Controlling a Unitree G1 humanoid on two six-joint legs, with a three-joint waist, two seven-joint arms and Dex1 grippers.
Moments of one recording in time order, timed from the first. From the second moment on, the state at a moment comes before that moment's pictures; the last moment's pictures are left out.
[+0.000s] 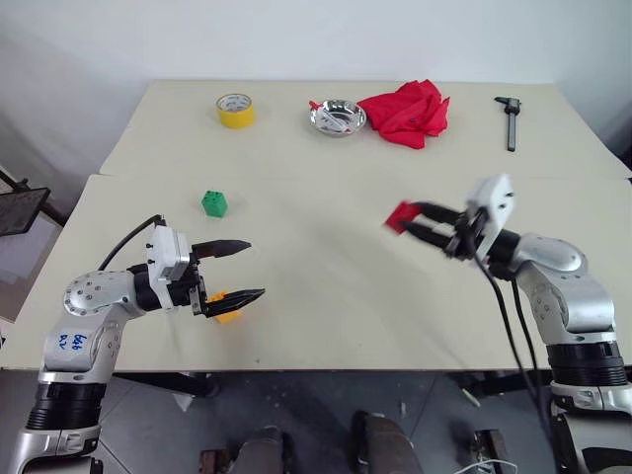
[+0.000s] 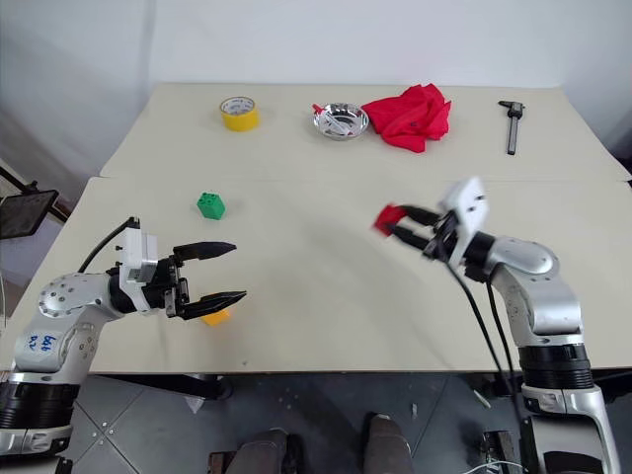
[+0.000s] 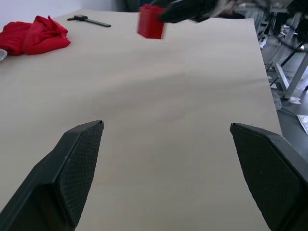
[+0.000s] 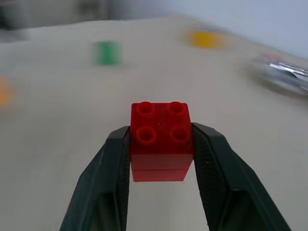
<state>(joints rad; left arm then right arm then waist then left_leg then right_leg) -0.27 0.69 0.15 -0.07 -0.52 0.18 -1.11 -0.51 -0.67 0.03 -0.02 0.44 0.30 1.07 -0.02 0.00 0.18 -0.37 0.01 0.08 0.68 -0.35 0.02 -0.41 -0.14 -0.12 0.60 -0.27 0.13</state>
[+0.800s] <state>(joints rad) -0.13 0.78 0.45 0.00 -0.59 0.23 -1.01 -0.48 -0.61 0.09 0.14 0.40 0.04 1.36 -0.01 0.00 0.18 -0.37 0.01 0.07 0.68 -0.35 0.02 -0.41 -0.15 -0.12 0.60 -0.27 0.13</state>
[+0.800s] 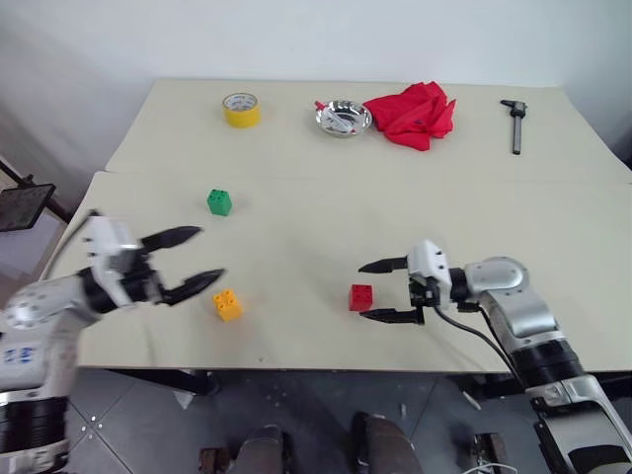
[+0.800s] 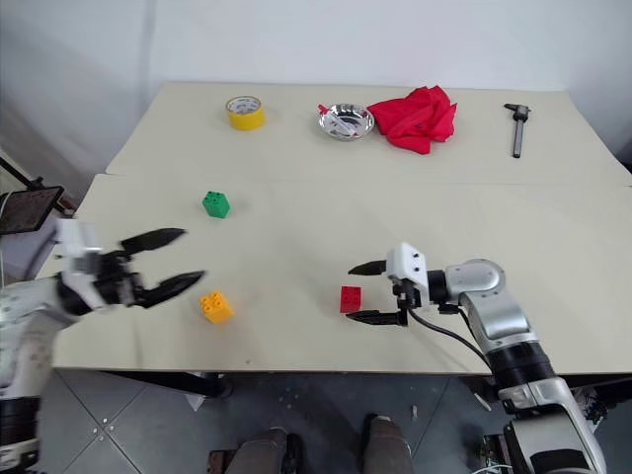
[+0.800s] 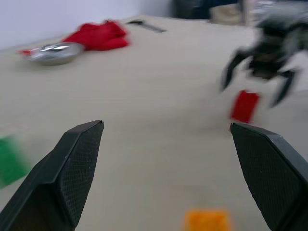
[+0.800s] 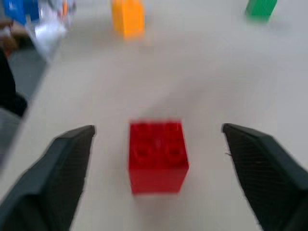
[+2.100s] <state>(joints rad) -0.81 0.44 0.18 0.82 -0.15 0.09 -0.32 -0.20 -0.48 -0.12 -0.15 0.50 0.01 0.99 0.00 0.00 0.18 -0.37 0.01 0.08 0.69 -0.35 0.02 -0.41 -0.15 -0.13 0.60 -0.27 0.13</state>
